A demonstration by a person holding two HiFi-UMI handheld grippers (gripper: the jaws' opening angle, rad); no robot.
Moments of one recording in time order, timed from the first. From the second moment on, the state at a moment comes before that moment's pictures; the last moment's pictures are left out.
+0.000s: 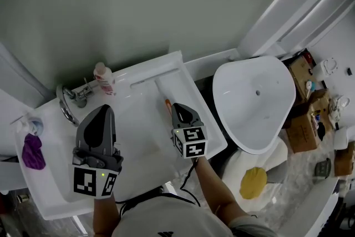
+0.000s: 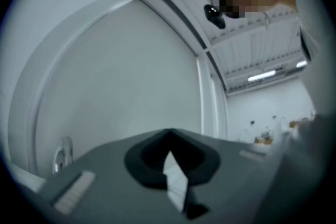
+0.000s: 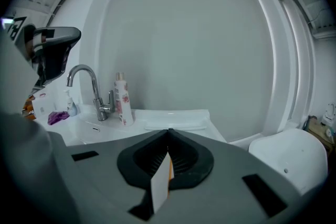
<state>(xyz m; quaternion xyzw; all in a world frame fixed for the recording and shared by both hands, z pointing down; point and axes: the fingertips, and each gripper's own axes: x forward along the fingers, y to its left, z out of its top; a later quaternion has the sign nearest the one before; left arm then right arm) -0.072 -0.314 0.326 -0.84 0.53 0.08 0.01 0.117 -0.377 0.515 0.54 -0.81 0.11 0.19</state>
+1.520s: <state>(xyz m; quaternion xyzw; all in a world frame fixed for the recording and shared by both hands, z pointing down) -0.049 -0.174 0.262 -0.86 0.50 0.12 0.07 0.179 -0.194 0.337 0.62 -0.79 0.01 0.03</state>
